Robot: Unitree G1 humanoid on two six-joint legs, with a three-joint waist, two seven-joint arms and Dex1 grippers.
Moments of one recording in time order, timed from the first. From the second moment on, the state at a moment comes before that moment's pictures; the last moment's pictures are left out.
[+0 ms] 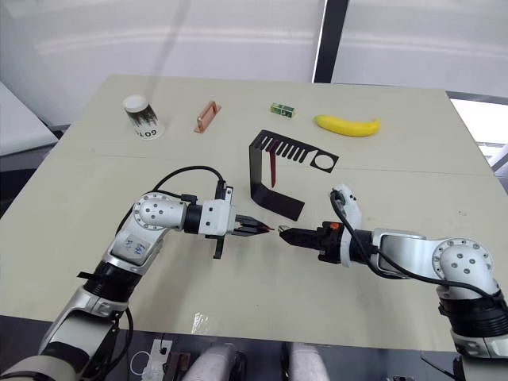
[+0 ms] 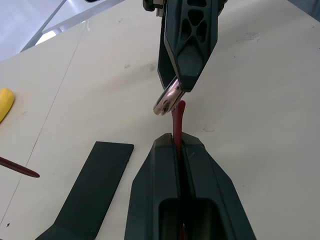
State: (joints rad) left arm -0.62 0.45 -0.28 0.06 -0.08 -0.07 -1.11; right arm -0.38 -0.82 0.00 -0.23 1.89 1.12 -0.16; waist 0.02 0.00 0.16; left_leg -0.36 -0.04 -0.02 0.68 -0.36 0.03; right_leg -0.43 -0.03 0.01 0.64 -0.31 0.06
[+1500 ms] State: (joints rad) left arm -0.62 0.44 -0.28 0.06 -0.08 -0.07 -1.10; right arm -0.38 -0.82 0.00 -0.24 1.89 1.12 -0.16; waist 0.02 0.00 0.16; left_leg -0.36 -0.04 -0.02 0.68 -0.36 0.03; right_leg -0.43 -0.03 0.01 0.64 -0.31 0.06
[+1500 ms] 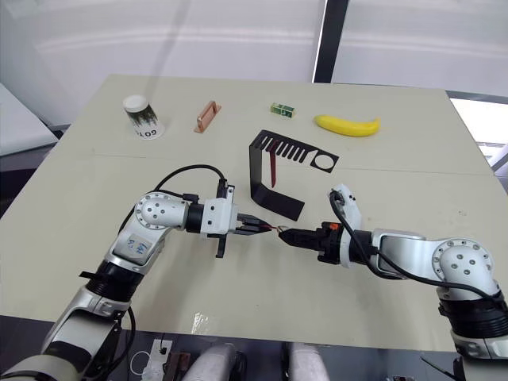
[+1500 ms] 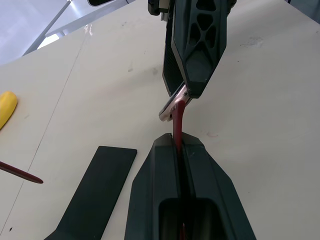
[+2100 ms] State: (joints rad) left arm -0.62 0.44 -0.29 0.06 -0.08 -0.07 -1.10; right arm -0.38 -0.83 0.00 -0.24 1.89 1.11 -0.16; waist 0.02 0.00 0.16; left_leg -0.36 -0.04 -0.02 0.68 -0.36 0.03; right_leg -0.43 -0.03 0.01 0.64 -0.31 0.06
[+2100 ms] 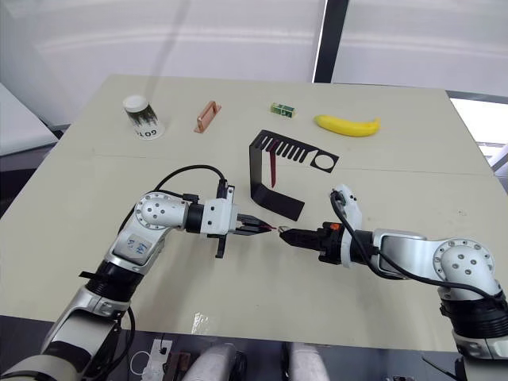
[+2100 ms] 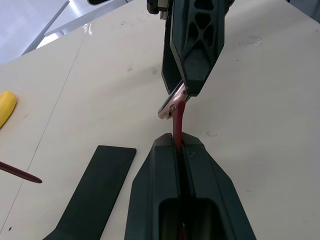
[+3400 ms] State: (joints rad) left arm -0.63 0.42 -0.30 0.08 -0.05 -0.05 -1.08; right arm -0.39 -0.84 0.03 -0.27 1.87 1.11 -0.15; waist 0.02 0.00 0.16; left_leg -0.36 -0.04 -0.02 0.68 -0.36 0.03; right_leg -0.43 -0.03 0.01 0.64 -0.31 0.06
